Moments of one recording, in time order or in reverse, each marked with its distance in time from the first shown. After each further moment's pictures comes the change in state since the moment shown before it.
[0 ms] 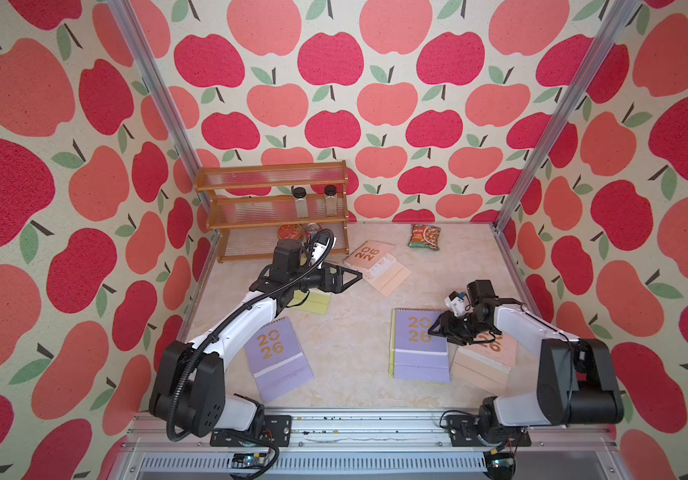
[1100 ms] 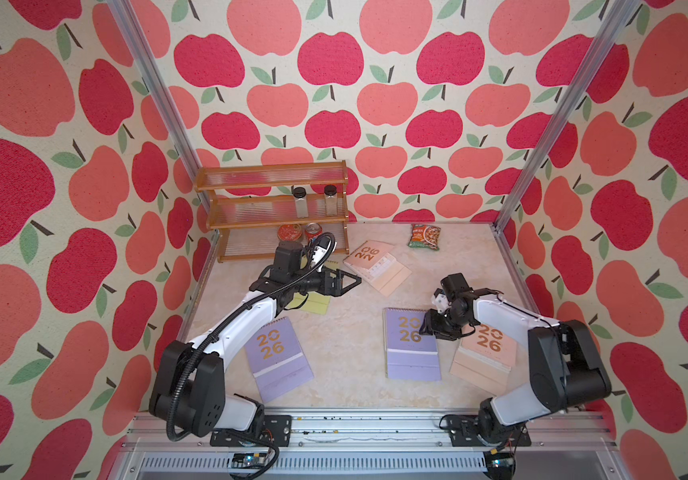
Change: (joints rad) left arm 0.000 0.000 0.001 -0.086 -0.006 0.026; right arm 0.208 0.108 0.099 0.007 0.216 0.112
